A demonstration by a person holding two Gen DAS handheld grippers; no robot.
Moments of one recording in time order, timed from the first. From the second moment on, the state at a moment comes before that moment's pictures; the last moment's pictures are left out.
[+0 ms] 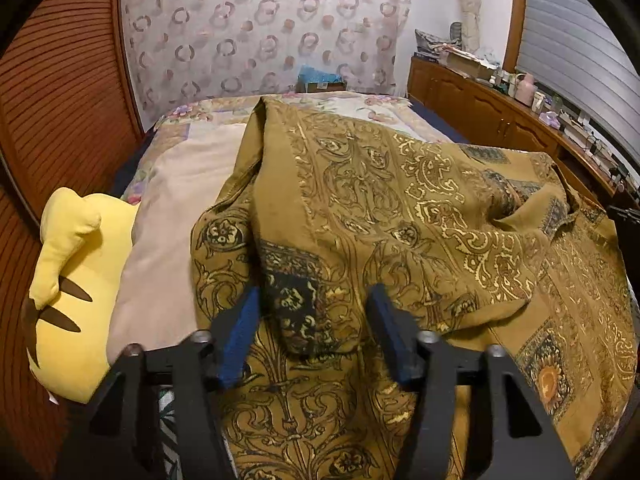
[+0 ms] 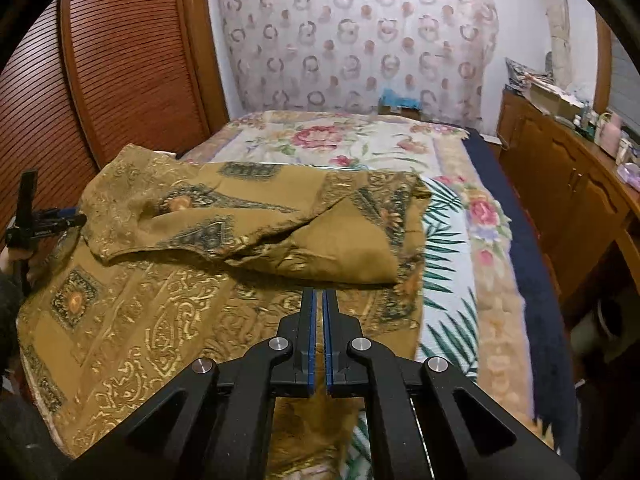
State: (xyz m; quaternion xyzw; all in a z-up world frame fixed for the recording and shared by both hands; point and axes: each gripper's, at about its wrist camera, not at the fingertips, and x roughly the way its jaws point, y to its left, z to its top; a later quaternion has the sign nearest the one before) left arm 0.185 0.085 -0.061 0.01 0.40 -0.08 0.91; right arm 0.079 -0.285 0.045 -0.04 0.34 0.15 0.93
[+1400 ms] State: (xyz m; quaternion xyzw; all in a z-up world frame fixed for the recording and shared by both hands) left arm 0.099 0.080 -0.057 -0.04 0.35 -0.09 0.93; right arm 0.006 -0.295 0.014 -0.03 0.40 0.12 0.91
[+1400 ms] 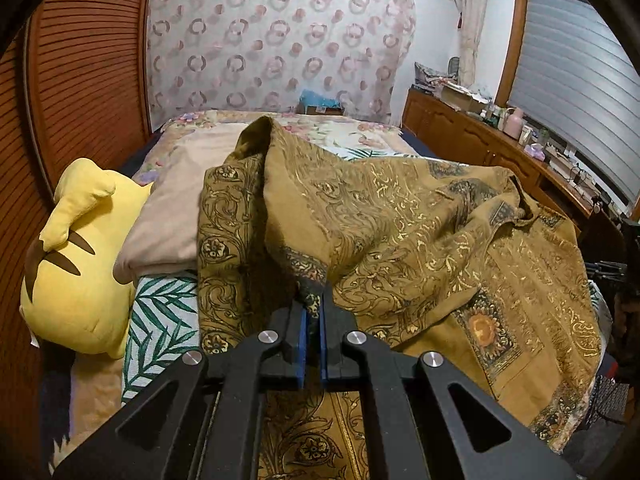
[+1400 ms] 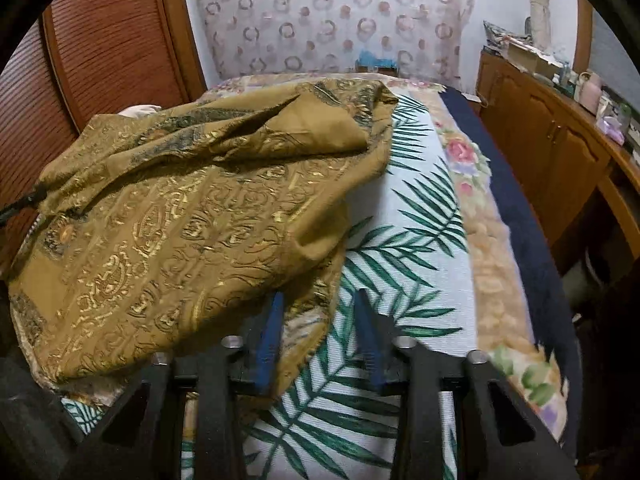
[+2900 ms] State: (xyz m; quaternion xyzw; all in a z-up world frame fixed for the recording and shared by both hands) left arm 0.110 0.076 -0.074 -0.03 0.39 -0.07 0.92; right arm 0.169 -0.261 0.041 0.01 0.37 0.10 0.92
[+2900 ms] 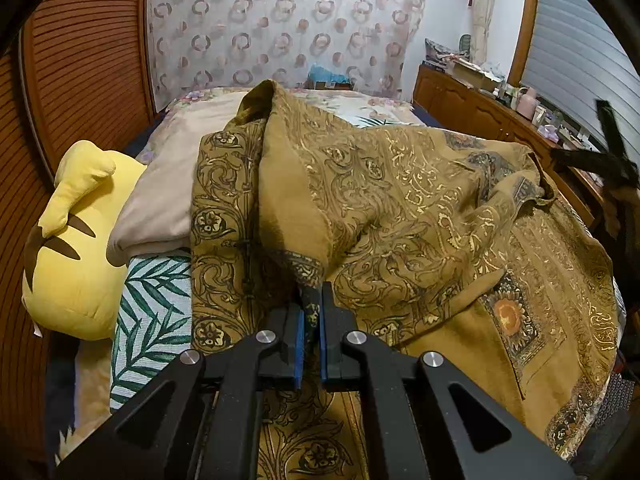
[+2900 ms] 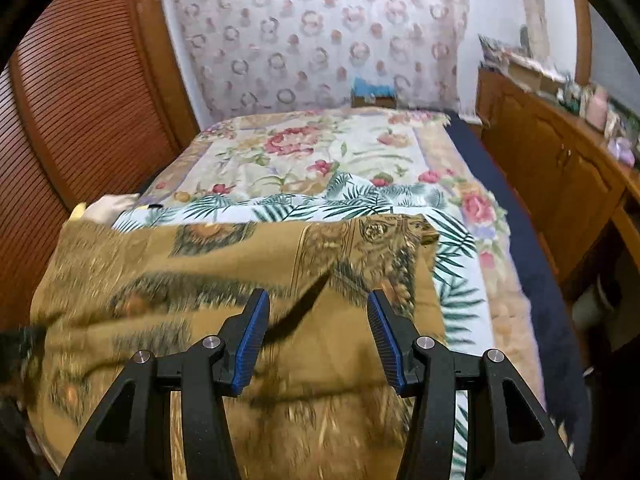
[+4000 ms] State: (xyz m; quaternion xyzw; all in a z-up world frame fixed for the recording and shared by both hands) left arm 0.107 0.069 -0.071 -0.01 0.38 -0.08 0.92; right arm 0.179 -0.253 0.039 -0.03 0.37 0.13 0.92
